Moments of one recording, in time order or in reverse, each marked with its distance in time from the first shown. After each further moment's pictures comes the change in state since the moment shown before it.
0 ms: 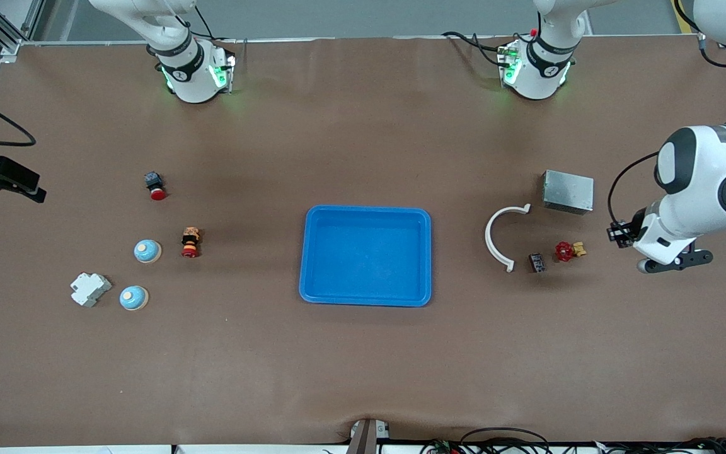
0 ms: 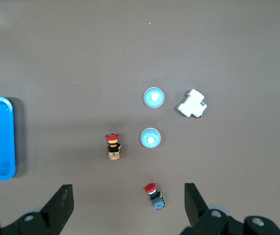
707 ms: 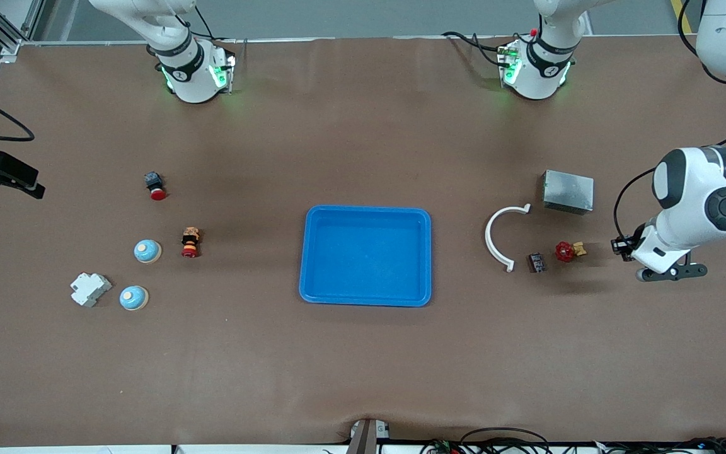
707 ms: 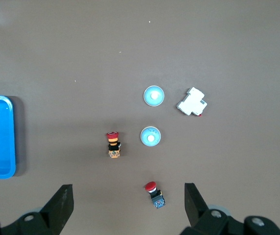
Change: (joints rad) left arm 0.049 0.127 -0.001 -0.020 0.094 0.194 0.041; right arm 0.000 -0.008 0.001 -0.012 0.000 -0.001 0.002
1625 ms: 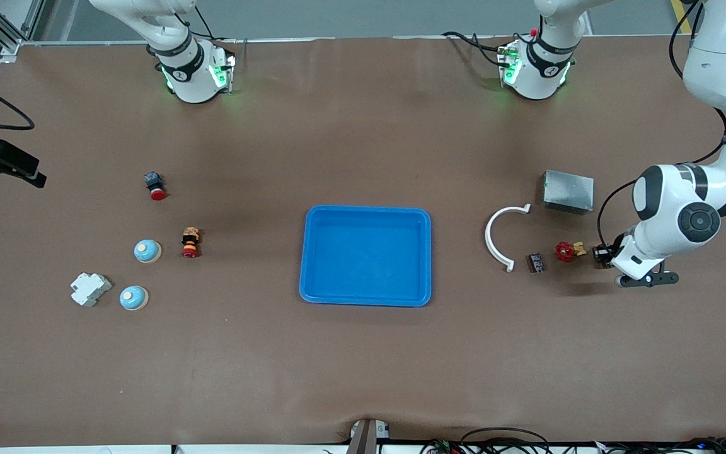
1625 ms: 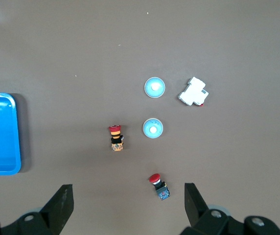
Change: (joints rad) left arm 0.005 0.113 0.000 -0.001 0.001 0.100 0.000; right arm -0.009 -0.056 0.000 -0.061 0.014 -0.006 0.030
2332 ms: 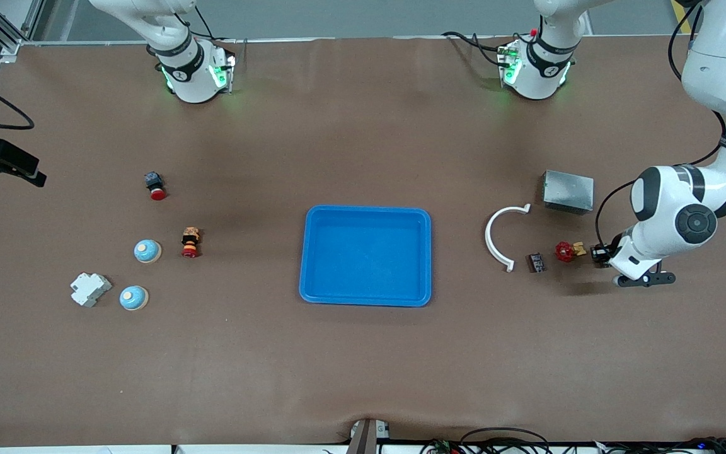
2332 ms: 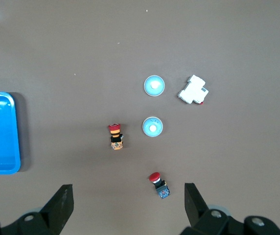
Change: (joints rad) left arm 0.001 0.010 0.000 0.000 0.000 0.002 0.000; right arm -0.003 -0.003 0.000 -0.014 0.001 0.002 0.000
